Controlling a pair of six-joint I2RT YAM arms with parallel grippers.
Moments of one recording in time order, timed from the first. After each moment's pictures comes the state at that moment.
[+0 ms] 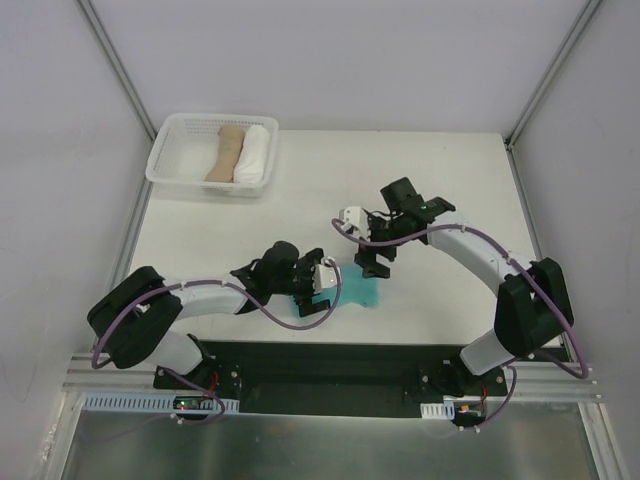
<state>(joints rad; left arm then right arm) -0.82 1.41 0.51 0.28 0.42 0.49 0.56 1.55 1.14 -0.75 -0.54 -0.87</state>
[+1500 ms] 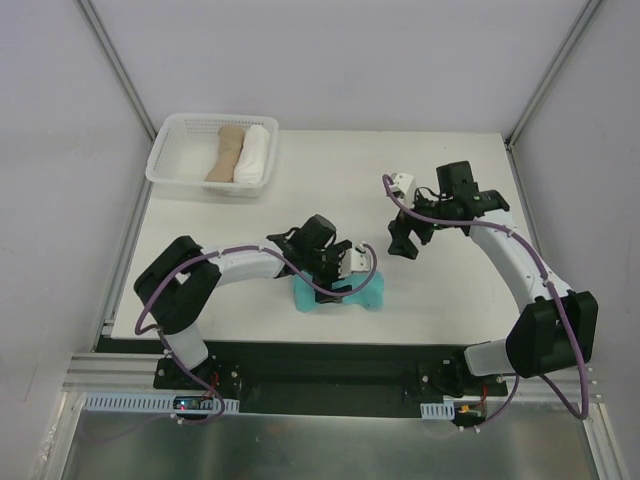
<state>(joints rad) -0.83 1.72 0.97 -0.17 0.54 0.57 0.26 1.39 1.19 -0.83 -0.62 -0.70</state>
